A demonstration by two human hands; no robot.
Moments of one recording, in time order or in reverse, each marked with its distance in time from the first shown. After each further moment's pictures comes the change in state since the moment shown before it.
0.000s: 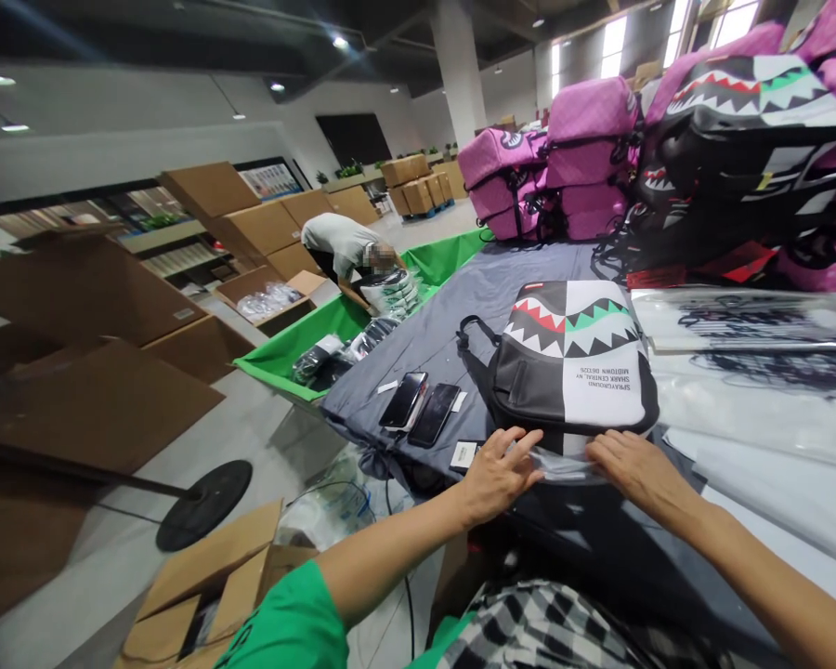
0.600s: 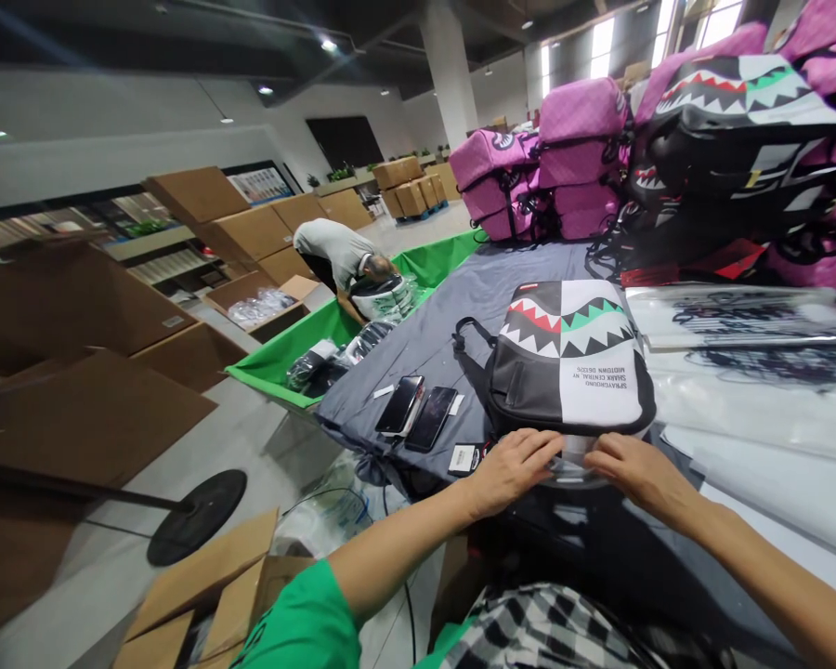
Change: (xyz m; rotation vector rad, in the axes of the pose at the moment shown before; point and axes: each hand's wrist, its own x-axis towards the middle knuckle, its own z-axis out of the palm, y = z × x) left_hand 0.024 -0.005 0.004 -0.262 -0.090 0.047; right_hand -0.008 0.002 -0.003 0.192 0.039 0.023
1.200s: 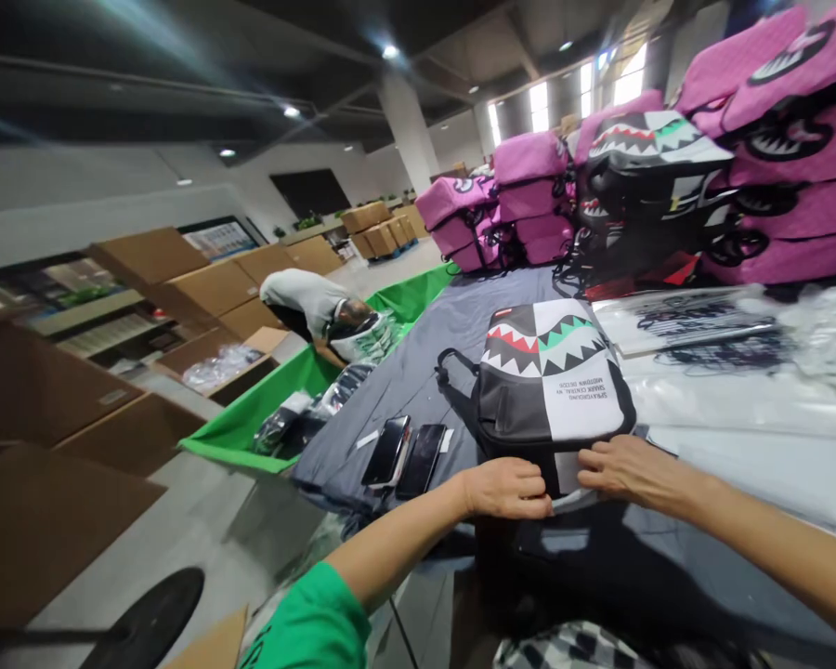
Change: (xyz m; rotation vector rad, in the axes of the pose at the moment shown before) left_hand 0.029 -0.046 -0.007 0.022 0.009 0.827; right_hand 0.012 0.009 -0.005 -0.251 -0.264 -0.175
